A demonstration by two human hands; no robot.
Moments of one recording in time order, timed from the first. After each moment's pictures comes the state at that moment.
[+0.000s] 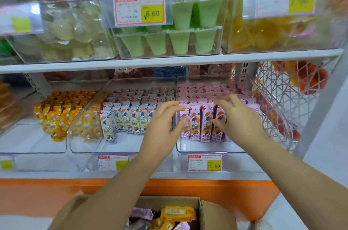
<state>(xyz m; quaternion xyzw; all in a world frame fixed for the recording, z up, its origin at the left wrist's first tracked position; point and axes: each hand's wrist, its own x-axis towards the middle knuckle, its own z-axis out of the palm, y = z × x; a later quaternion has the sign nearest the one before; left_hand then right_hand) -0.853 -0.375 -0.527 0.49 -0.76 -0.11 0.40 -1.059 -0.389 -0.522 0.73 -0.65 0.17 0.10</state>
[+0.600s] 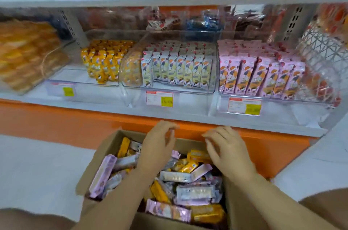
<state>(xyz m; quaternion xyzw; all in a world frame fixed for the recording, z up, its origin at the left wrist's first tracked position) -0.752 -0.252 -0.647 0.59 -0.69 -0.14 0.39 -0.957 -0.260 -0.657 0.82 -0.46 0.35 0.00</state>
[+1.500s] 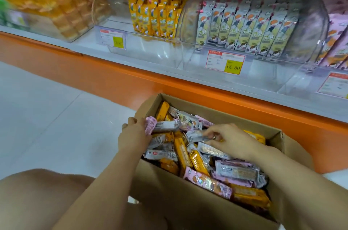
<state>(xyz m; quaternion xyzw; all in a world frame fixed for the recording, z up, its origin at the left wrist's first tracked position) -0.600 -0.198 -0.717 0.87 -0.47 -0.15 0.02 -0.857 -0.279 -0.694 0.85 -0.41 -0.02 -0.33</state>
